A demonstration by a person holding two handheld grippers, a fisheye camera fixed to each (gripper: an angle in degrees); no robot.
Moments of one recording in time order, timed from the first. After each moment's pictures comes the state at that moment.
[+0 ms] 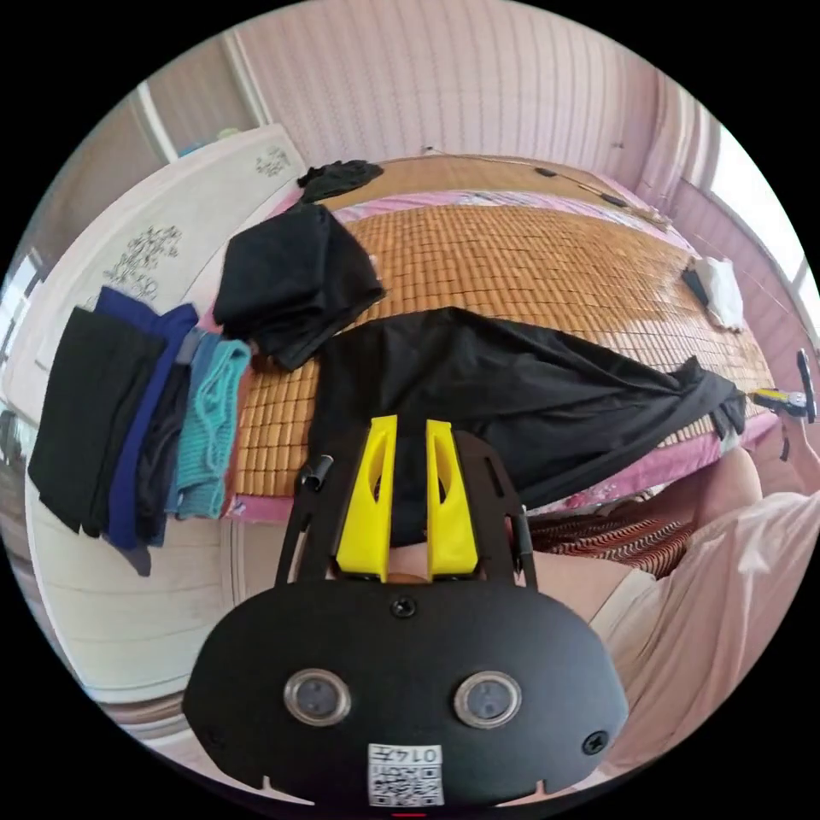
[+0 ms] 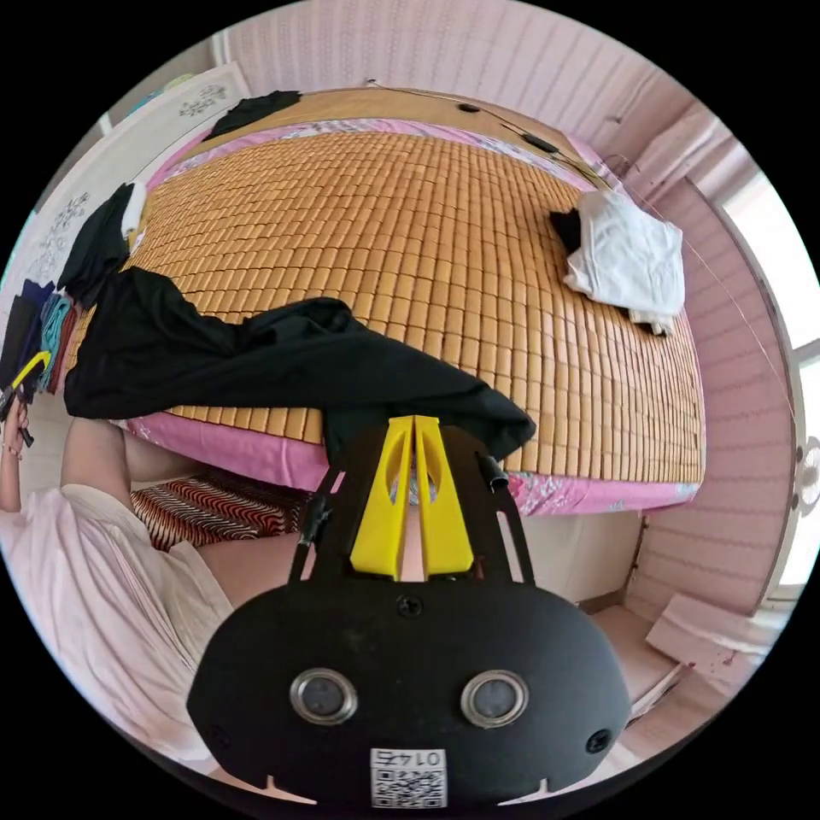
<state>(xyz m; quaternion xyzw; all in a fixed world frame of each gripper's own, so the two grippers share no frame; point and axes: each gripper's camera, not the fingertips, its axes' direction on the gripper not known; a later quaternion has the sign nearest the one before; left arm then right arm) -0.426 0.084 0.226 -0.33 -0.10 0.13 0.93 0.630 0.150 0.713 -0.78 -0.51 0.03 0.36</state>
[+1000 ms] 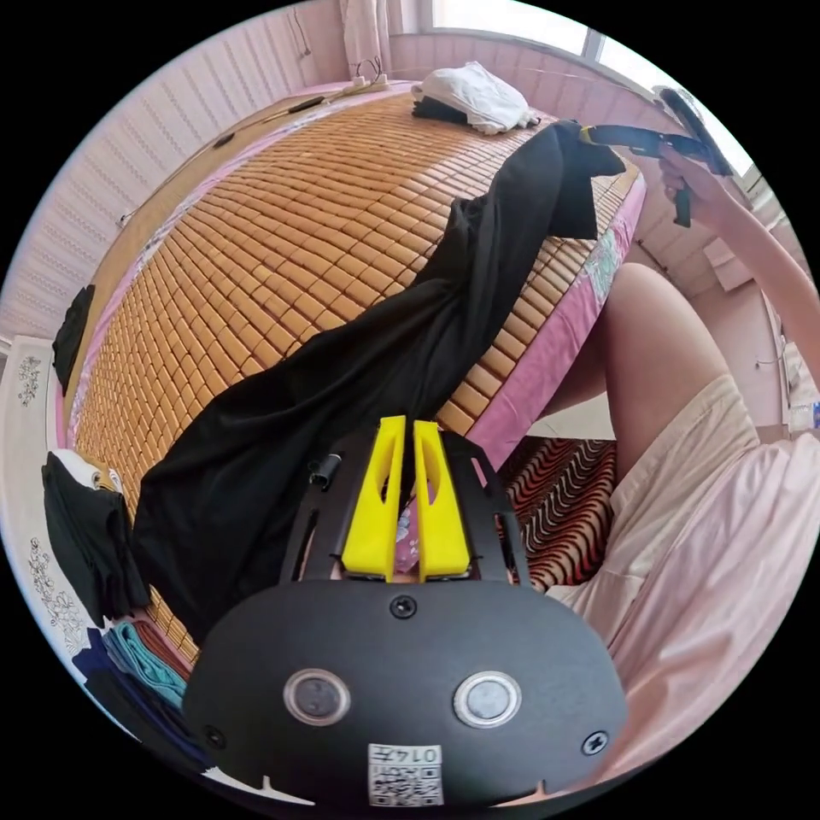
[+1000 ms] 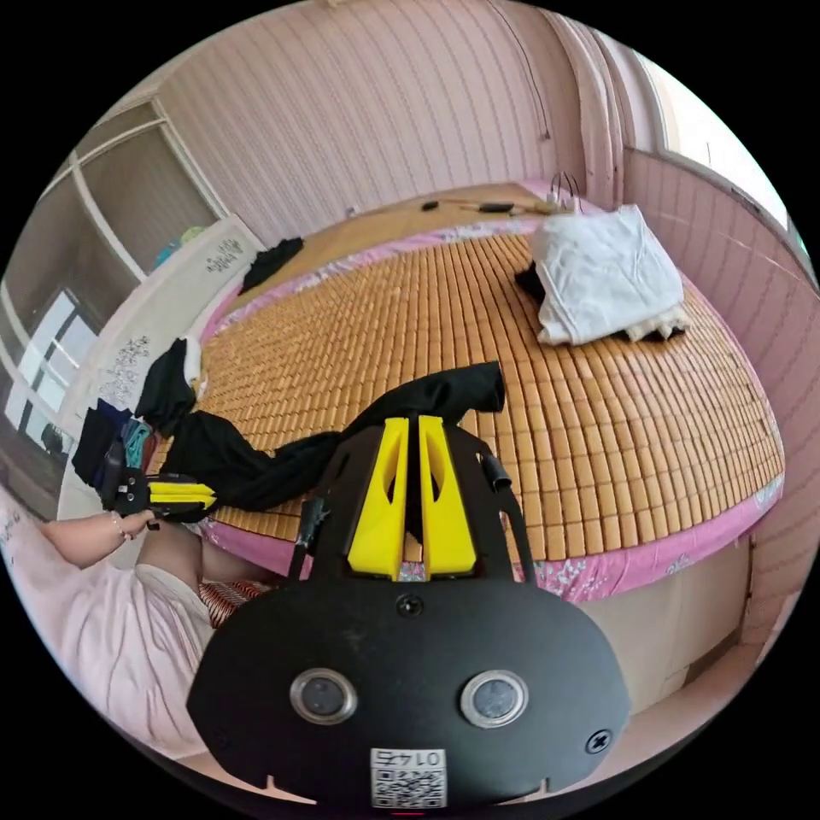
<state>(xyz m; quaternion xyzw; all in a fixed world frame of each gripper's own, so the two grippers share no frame) -0.117 0.080 0.369 -0.44 0.10 0.38 0.81 0.767 0.324 0.613 -0.67 -0.50 0.30 0.46</state>
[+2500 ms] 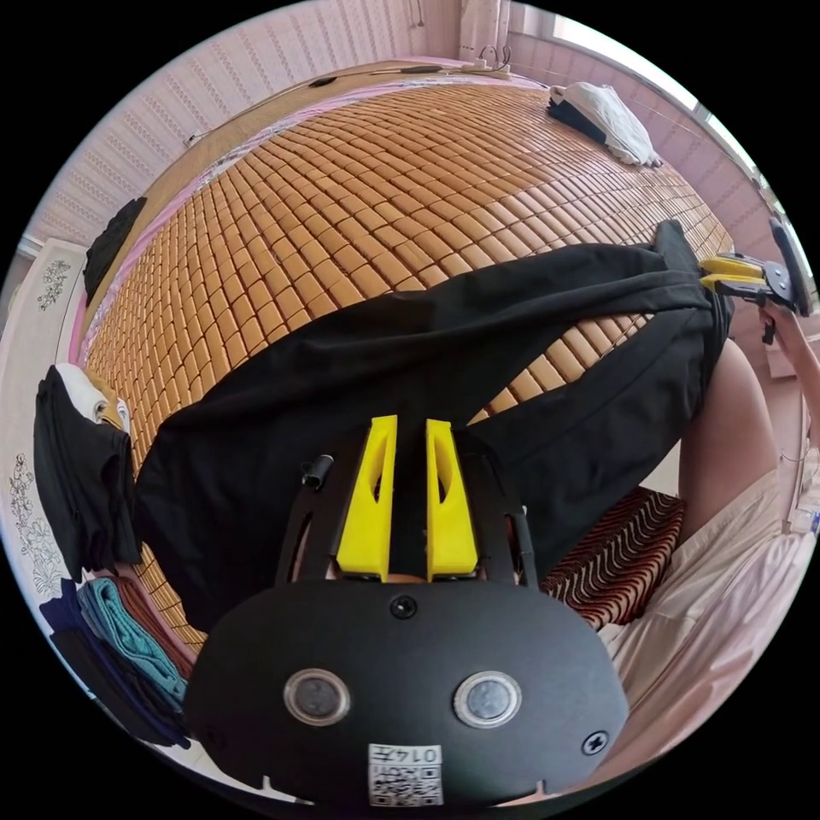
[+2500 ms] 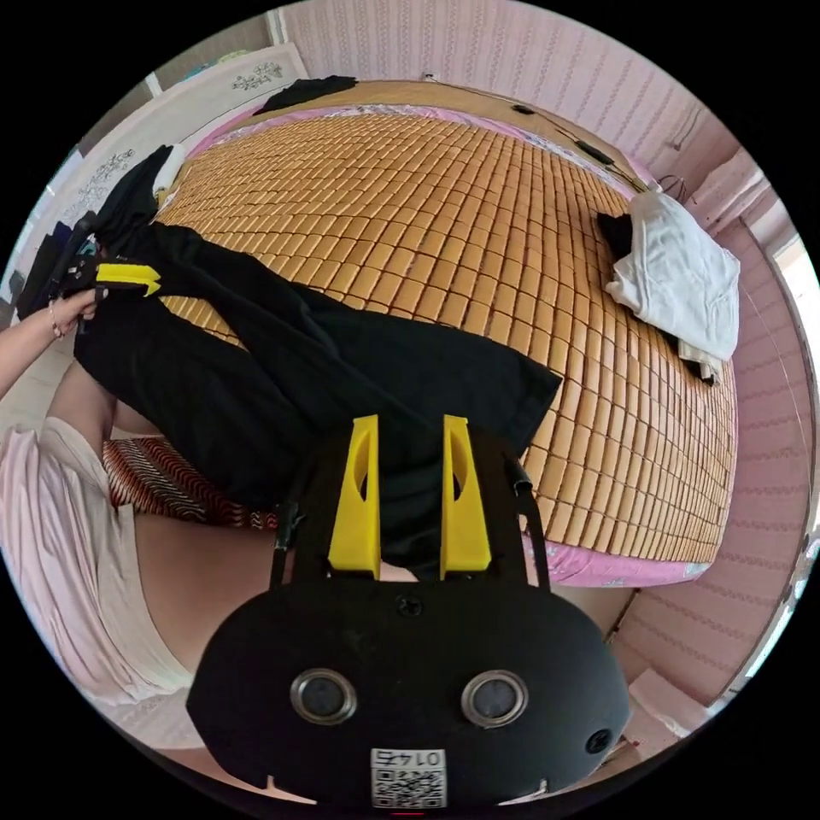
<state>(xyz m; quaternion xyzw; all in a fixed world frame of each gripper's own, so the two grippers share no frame) -0.103 0.032 0.435 -0.49 0.00 0.30 0.82 0.601 0.402 0.581 -0.70 -0.62 -0.01 0.36</state>
